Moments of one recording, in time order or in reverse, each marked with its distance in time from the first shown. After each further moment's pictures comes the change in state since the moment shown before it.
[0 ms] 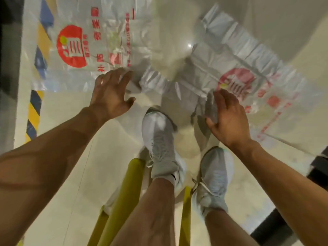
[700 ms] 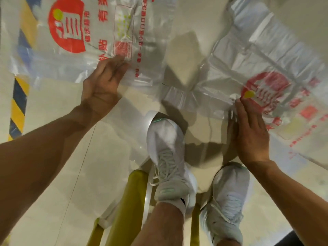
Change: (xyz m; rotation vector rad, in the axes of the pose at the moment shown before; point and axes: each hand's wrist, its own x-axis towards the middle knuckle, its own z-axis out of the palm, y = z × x) left_hand 0.018 -0.046 0.057 -0.047 0.357 0.029; right_hand 0.003 0.020 0.062 0.021 0.105 0.035
